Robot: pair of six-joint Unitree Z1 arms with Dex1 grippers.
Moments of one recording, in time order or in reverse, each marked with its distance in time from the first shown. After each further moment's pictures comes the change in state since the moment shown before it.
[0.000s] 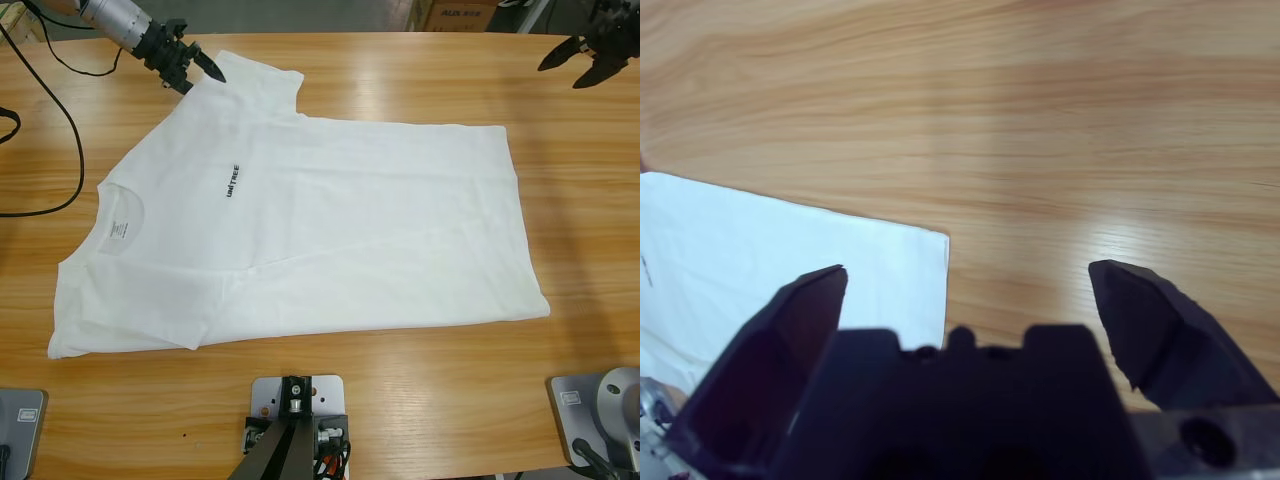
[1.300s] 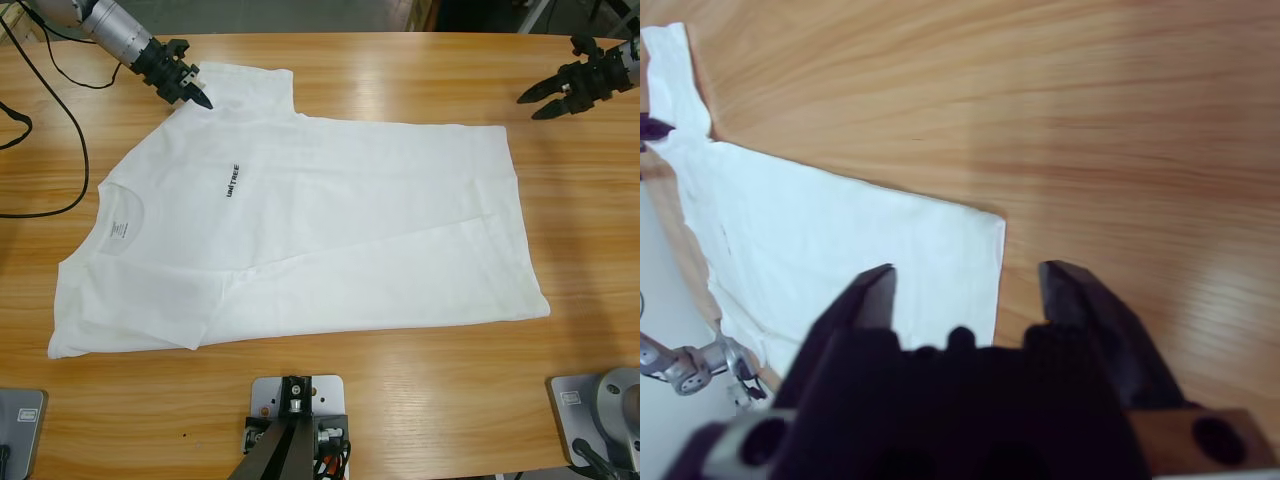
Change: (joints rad) arm 0 0.002 0.027 0.000 0.107 0.005 0.060; arm 1 -0.035 0.011 0.298 -0.211 0.243 -0.012
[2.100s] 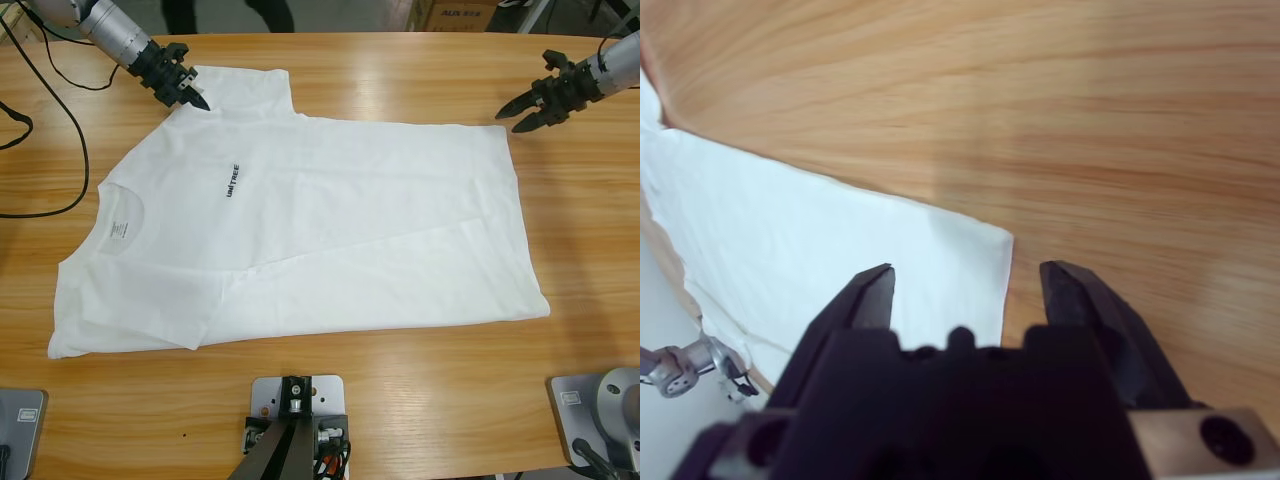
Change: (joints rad) arm 0 -0.001 0.000 -0.001 0.039 0.008 0.011; arm 1 0.058 0.045 0.010 -0.024 -0.050 0.045
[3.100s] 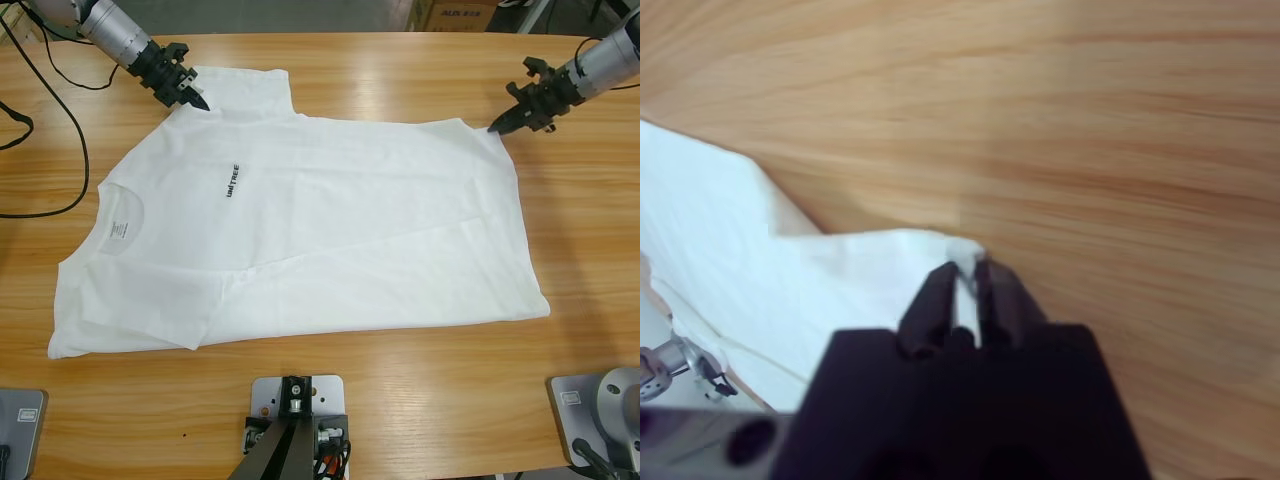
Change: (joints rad) arm 0 -0.001 0.000 -0.002 0.002 0.009 0.010; arm 1 0.064 0.026 -0.004 -0.013 -0.055 0.018
